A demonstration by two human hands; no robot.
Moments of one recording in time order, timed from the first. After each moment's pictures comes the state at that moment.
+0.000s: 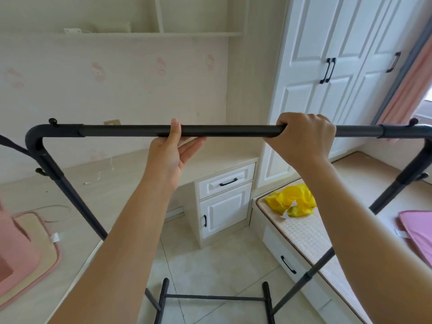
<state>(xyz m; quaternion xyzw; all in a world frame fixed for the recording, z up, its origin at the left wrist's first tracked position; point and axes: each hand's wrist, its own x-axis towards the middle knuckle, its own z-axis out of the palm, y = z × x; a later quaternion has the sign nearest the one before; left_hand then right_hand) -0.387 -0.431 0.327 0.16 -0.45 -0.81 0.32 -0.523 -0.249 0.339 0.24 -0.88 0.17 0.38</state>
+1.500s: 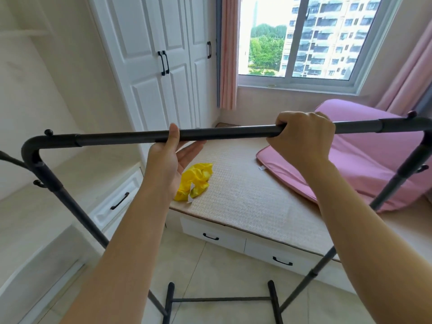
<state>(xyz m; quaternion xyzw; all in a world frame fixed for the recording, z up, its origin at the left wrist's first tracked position) -0.457 -0.245 0.315 0.00 -0.47 -0.88 0.00 -0.444 -0.012 0.328 -0.06 -0.89 0.05 0.44</state>
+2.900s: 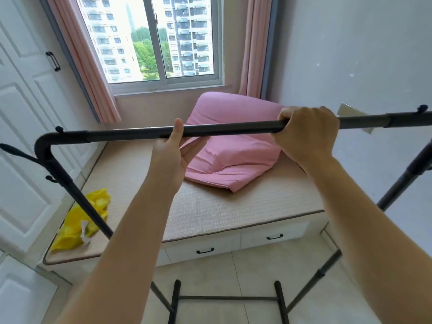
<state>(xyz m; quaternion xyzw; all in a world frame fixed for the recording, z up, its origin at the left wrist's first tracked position) -0.367 0.094 0.311 -0.16 -0.44 -0.85 -0.24 -0.224 0.279 0.331 -0.30 -0.85 -0.10 0.43</state>
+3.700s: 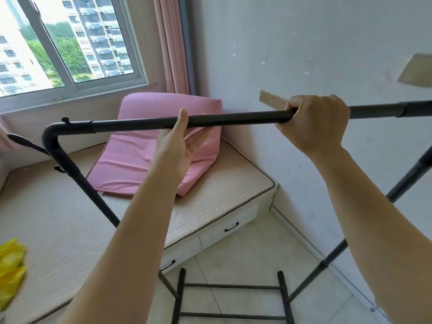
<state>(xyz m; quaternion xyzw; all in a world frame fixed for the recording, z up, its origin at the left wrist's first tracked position) -0.305 0.261 0.310 -0.22 -0.40 -0.79 -0.41 -0.105 0.387 0.325 -0.44 -0.78 -0.17 0.42</state>
